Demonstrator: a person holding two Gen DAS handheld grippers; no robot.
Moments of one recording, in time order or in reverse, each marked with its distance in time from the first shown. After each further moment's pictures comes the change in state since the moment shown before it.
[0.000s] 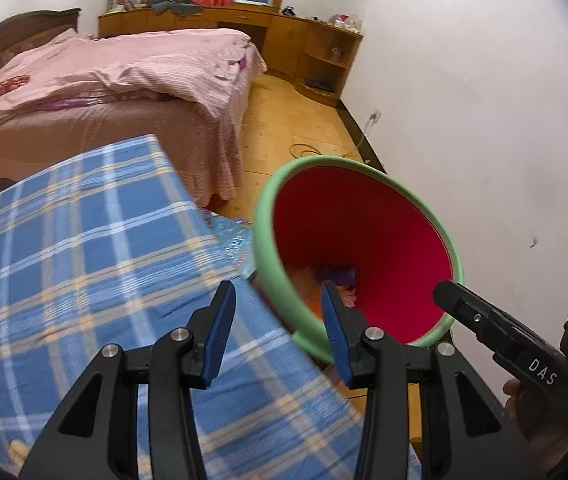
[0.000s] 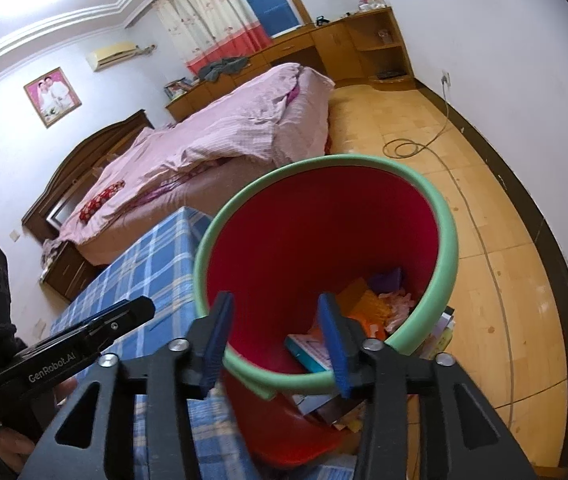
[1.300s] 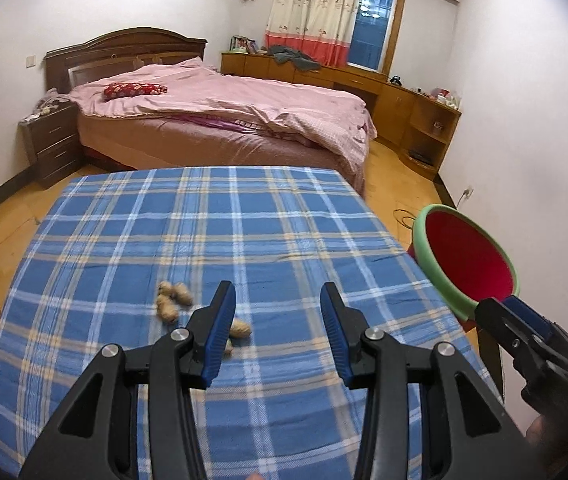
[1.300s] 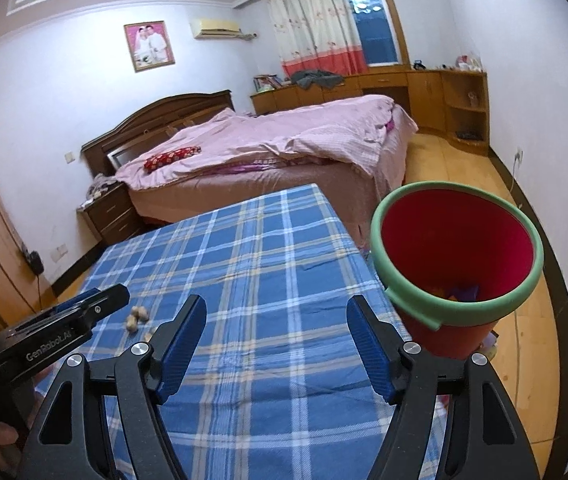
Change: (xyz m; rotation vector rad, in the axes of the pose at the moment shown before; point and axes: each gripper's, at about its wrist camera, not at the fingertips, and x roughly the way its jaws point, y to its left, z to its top) left arm -0.166 0.105 -0.110 -0.210 -0.241 0.328; right arm -0.046 0.151 -0.096 -0.336 -0.066 0.119
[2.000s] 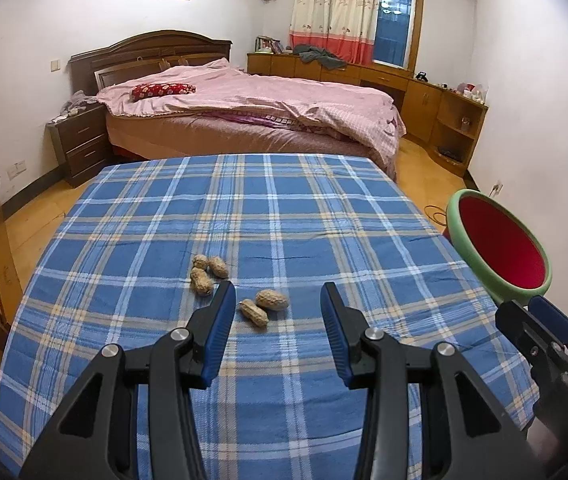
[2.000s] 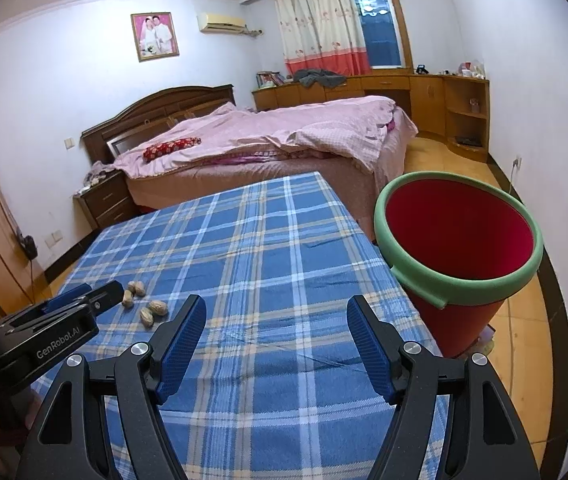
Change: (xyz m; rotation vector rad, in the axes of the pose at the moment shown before) left arm 0.004 0.009 -0.027 0.005 -0.004 0.126; right arm 0.006 0.011 -0.025 -0.036 0.008 -0.024
